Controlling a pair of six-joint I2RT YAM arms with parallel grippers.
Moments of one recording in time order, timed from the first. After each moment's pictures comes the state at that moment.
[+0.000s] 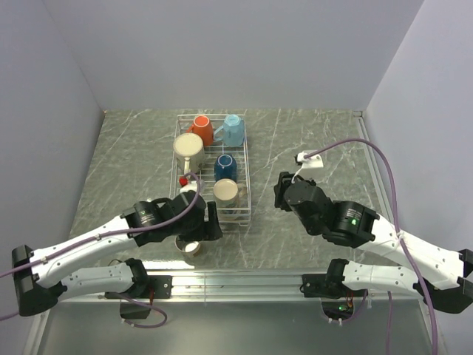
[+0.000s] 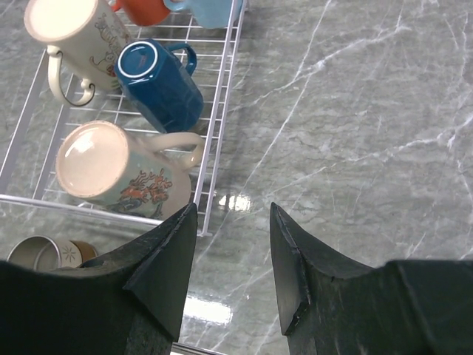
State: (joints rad) left arm -1.04 0.98 0.91 -0.84 -0.13 -0.98; right arm 1.10 0.92 1.07 -0.74 0.78 0.61
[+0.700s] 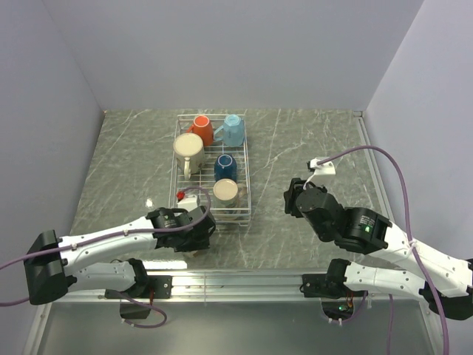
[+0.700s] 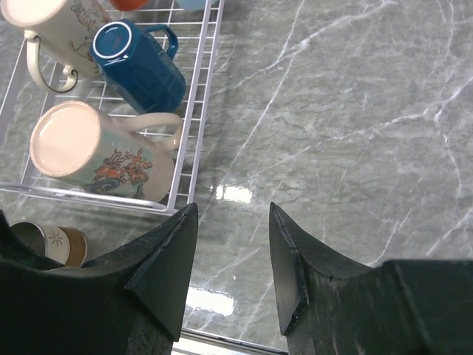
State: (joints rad) left arm -1.08 1.11 0.78 -0.91 -0.29 -1.15; right arm 1.10 0.82 1.02 -0.83 0.77 0.67
